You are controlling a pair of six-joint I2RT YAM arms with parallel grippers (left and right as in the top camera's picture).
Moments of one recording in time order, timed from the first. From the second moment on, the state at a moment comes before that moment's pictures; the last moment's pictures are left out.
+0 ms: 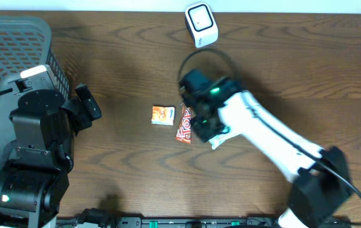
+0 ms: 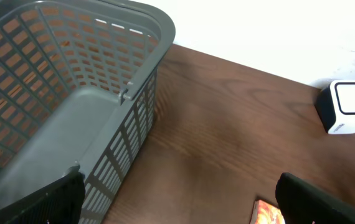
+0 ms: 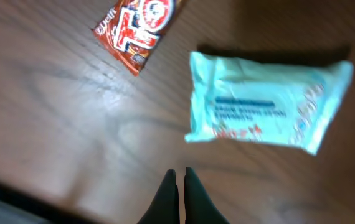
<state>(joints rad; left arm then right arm) -0.17 0.93 1.36 -1.02 -0.40 -0.35 0.66 1.78 1.48 -1.22 -0.04 0.09</state>
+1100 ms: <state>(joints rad) -0.17 0.93 1.36 -1.02 -0.40 -0.35 0.01 2.02 1.48 -1.20 -0.64 -0.37</state>
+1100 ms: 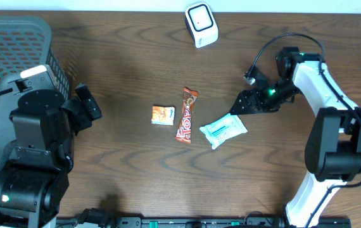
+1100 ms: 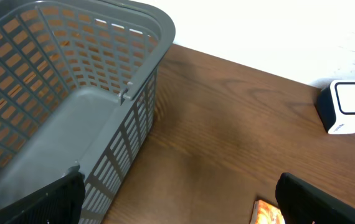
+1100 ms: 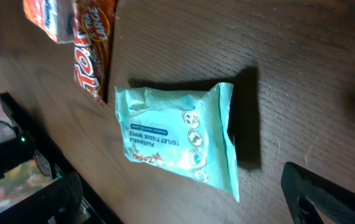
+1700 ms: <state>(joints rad) -0.17 0.93 1.36 -1.02 -0.40 -0.35 0.01 2.17 1.48 -1.19 -0.70 -0.46</state>
